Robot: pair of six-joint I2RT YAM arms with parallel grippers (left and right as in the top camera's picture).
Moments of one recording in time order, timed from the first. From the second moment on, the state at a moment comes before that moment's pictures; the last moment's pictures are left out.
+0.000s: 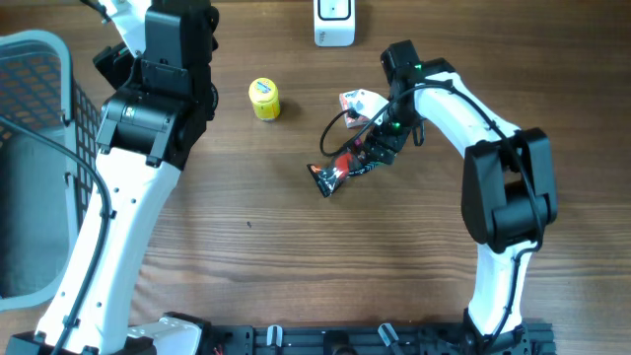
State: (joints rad) left arm -0.29 1.47 1.62 -0.72 -0.77 -0.50; right arm 0.29 2.17 1.60 -0.92 -0.17 -0.79
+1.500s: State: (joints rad) left arm -0.29 1.47 1.62 -0.72 -0.77 -0.50; right arm 0.29 2.20 1.61 -0.93 -0.01 -0.75
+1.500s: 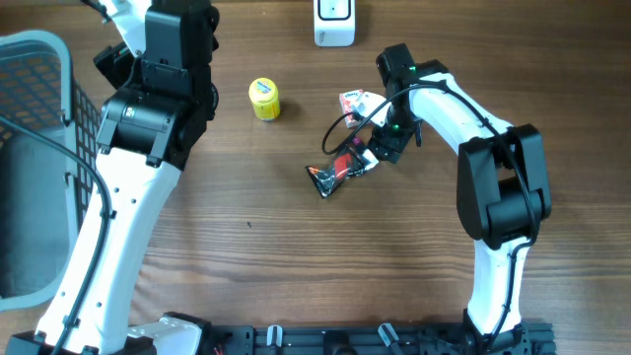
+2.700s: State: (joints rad) left arm -0.29 1.47 1.62 -0.72 -0.77 -0.50; right arm 0.29 2.20 1.61 -0.85 -0.07 -0.67
